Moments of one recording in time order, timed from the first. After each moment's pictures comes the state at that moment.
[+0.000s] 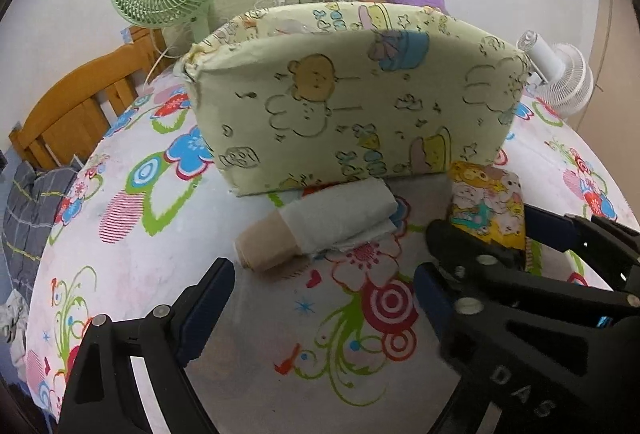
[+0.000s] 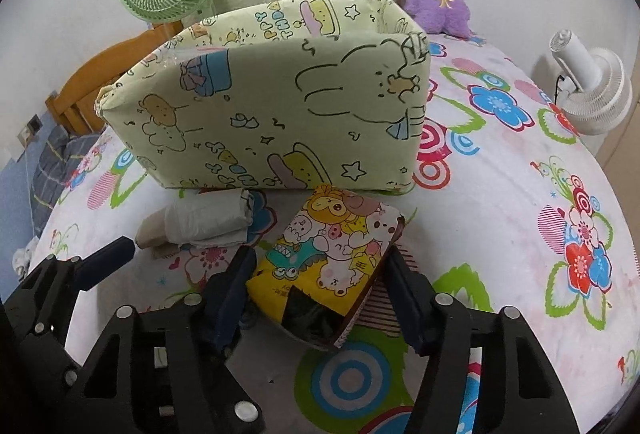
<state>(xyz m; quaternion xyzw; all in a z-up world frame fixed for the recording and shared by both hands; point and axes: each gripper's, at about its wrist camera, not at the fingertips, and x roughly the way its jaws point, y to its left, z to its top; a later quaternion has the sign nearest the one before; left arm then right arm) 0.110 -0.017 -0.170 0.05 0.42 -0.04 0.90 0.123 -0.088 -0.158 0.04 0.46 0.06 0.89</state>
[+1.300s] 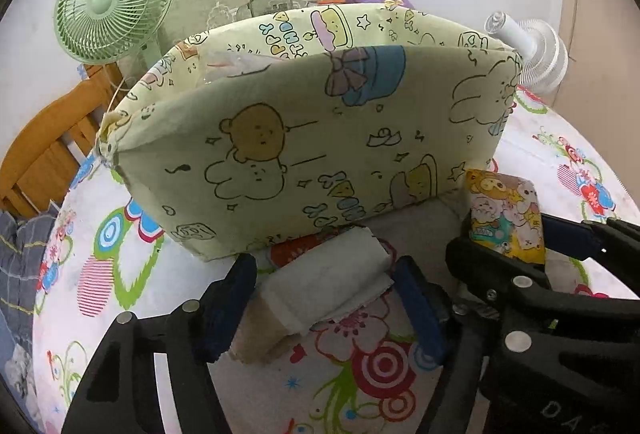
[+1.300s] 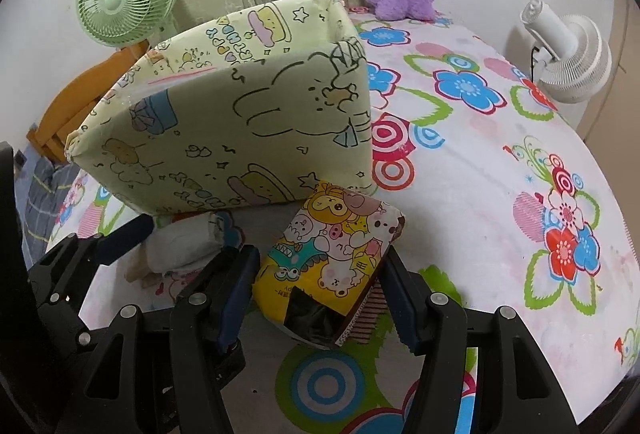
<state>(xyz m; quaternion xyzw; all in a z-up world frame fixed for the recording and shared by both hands) 0.142 -0.032 -0.172 0.09 0.42 -0.10 0.90 0.132 -0.106 -0.154 0.08 0.47 0.02 0.88</state>
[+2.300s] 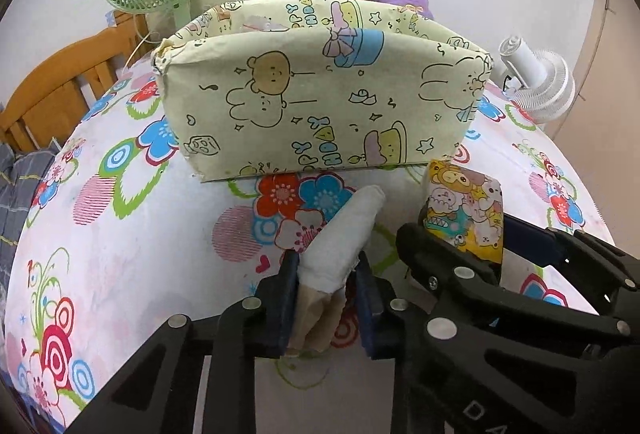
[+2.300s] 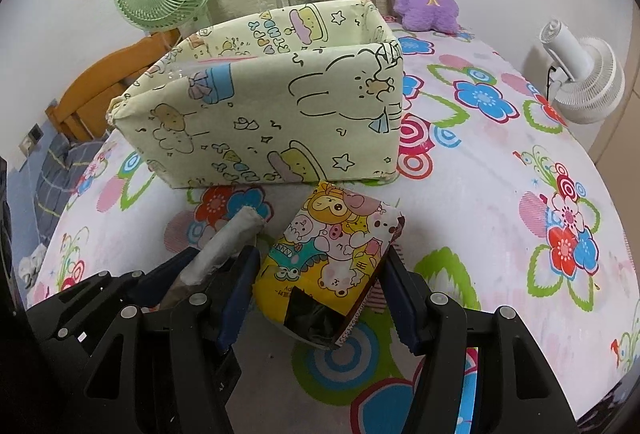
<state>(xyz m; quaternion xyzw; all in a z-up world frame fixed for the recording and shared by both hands) 0.100 -0.034 -0.165 0.01 0.44 -0.07 0.89 0.107 -0.094 -0.146 0.05 0.46 0.06 0.88</state>
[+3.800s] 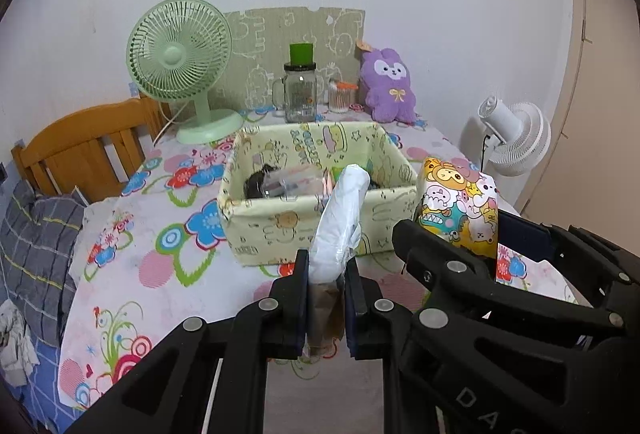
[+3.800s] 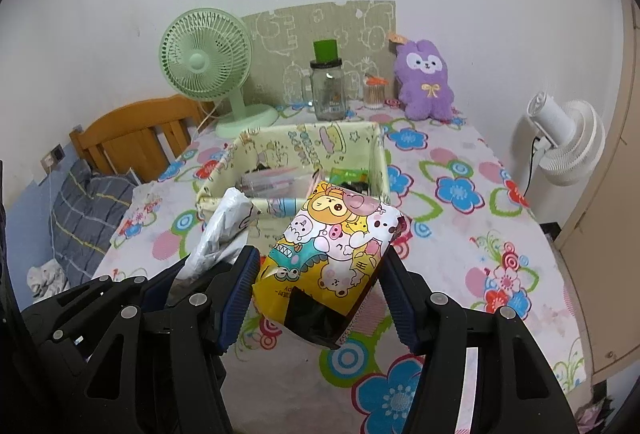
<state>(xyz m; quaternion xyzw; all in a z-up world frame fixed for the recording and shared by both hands) 0.064 -0.029 -0.058 0.01 0.35 -0.07 0.94 0.073 -0.090 -0.035 0.03 0.37 0.07 0.93</state>
